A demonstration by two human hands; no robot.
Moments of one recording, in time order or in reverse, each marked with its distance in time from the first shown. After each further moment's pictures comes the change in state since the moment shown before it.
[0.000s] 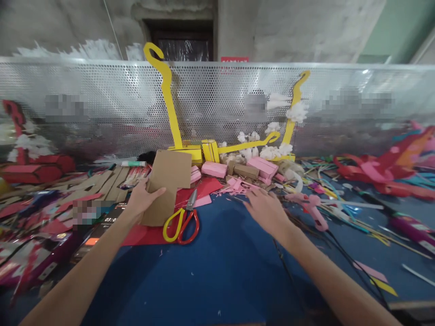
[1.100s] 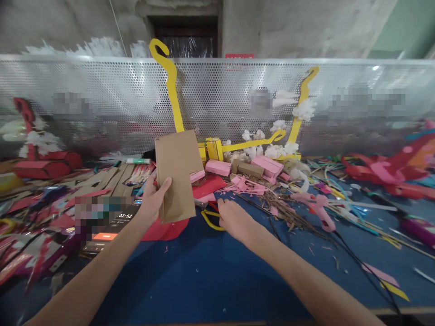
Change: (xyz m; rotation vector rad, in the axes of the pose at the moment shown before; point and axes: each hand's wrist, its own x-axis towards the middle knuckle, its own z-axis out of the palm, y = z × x) left_hand -0.029 0.034 0.033 -0.667 0.090 -0.014; right_hand 0.028 -0.085 0.017 0.222 -0.330 -0.020
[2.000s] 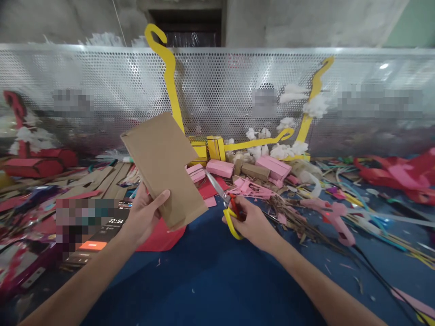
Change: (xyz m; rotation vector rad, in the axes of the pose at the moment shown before) left_hand -0.036 0.039 0.010 -0.200 -0.162 -0.132; right_hand -0.010 0.043 0.012 0.875 0.250 -0.013
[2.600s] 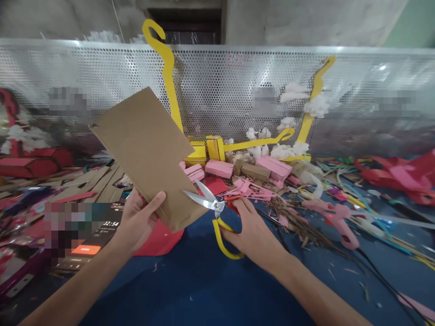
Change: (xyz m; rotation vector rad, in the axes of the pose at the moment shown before) left_hand -0.006 0.003 0.003 -0.031 0.014 0.040; right_hand -0.013 -0.011 0.005 -0.548 0.125 -0.121
